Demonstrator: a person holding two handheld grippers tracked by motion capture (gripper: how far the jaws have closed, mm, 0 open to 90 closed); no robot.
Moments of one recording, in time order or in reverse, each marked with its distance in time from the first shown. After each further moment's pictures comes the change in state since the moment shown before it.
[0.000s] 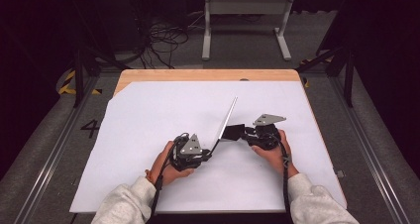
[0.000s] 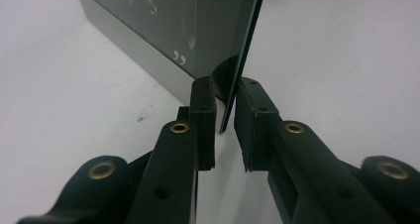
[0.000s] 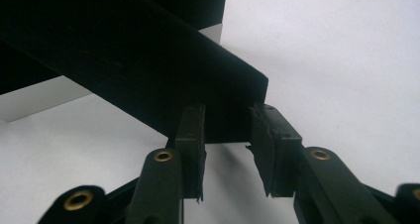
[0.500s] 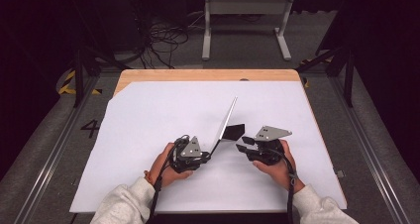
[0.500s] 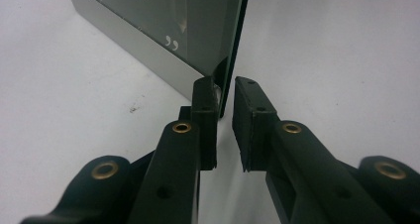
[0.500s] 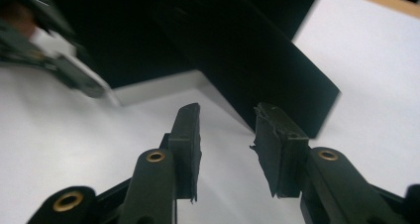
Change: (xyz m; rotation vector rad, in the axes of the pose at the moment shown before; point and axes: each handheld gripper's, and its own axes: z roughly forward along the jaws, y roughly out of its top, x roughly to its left) left arm -0.002 -0.004 0.001 0.030 0.001 0.024; right arm 0.047 -0.002 -0.045 -0.081 0.084 -0.103
